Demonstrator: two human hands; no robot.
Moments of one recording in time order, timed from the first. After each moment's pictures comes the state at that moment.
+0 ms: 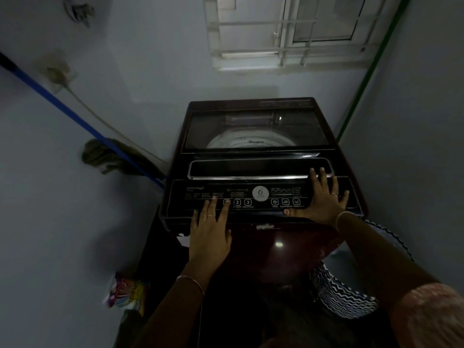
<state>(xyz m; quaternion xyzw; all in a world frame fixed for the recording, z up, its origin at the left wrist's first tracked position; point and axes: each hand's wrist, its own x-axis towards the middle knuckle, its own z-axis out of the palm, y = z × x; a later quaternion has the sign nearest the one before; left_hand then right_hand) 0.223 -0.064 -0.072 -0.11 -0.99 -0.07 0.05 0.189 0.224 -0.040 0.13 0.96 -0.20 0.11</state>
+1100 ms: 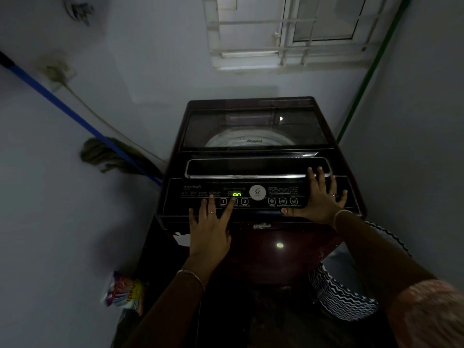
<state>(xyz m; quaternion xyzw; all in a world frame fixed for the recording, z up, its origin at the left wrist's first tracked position) 0.224 -0.052 -0.064 -0.10 -0.99 -0.02 0.03 0.191 0.223 -0.033 0.12 0.96 -0.20 0.14</state>
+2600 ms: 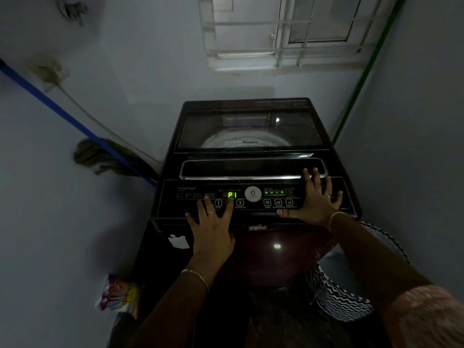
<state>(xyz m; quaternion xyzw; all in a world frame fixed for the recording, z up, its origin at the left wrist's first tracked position) 0.221 -0.030 -0.061 -0.07 -1.00 0.00 -0.01 0.189 0.225 -0.038 0.12 0.97 -0.19 0.12</state>
